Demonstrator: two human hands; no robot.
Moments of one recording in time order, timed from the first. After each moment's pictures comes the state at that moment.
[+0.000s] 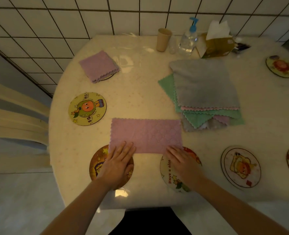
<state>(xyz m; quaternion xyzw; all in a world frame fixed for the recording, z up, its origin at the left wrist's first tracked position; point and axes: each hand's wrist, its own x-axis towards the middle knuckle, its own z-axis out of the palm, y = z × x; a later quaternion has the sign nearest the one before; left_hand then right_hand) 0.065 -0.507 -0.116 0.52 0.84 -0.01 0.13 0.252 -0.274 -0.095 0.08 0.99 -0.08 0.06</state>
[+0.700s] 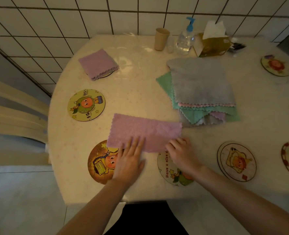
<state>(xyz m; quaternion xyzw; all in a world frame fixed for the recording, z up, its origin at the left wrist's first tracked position) 0.117 -0.467 -0.085 0.45 0.88 0.09 0.15 0.232 -0.269 -0.072 0.06 1.00 -0.02 -0.03</state>
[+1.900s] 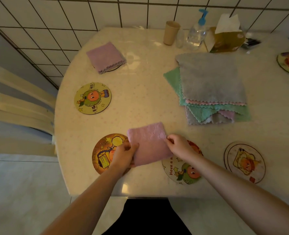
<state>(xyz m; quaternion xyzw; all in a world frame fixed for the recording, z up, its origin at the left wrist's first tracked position) 0.098 -0.469 -0.063 -0.05 0.77 0.49 0.41 0.191 -0.273 -0.073 0.29 0.86 -0.40 0.13</state>
